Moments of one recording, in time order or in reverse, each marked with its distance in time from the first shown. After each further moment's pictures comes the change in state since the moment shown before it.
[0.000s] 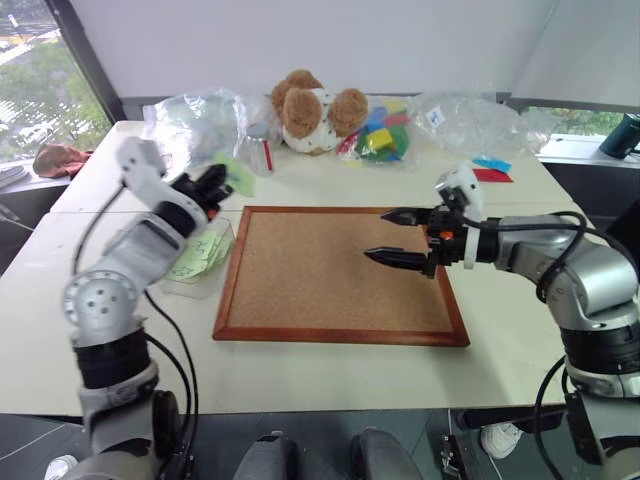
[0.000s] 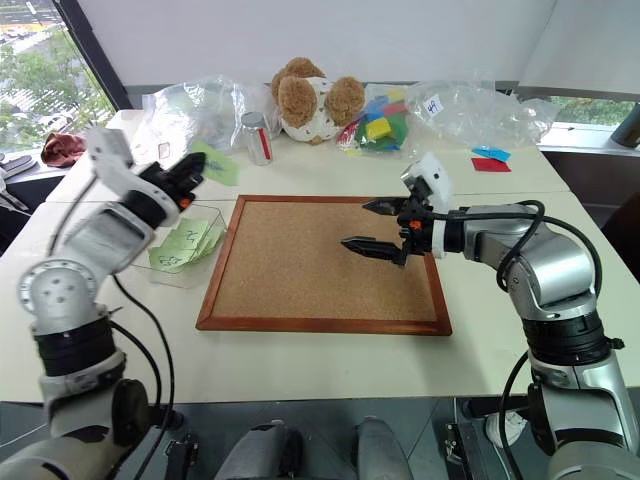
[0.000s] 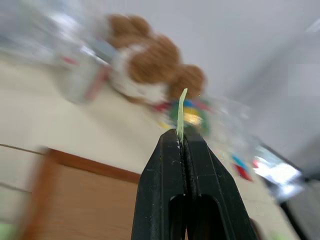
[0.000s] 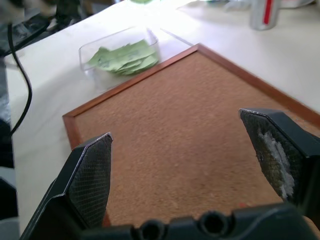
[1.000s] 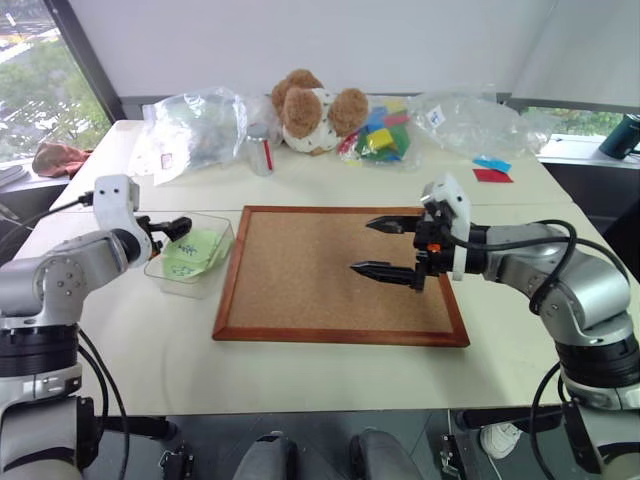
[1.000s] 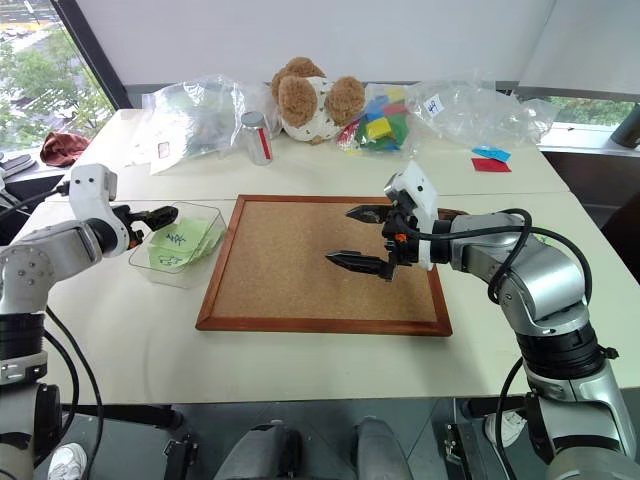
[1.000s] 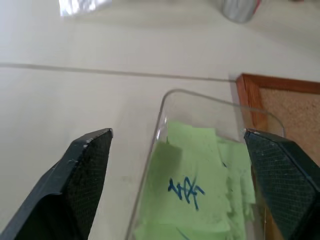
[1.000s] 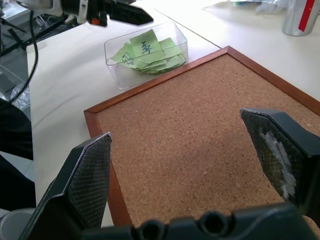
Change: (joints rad) left arm 0.029 0.325 -0.183 0.263 0.470 0.113 -0.427; right arm 0.036 0.009 0.013 -0.116 0.036 0.007 -0.048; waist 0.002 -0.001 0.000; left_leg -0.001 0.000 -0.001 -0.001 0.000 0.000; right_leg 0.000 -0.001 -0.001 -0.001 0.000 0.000
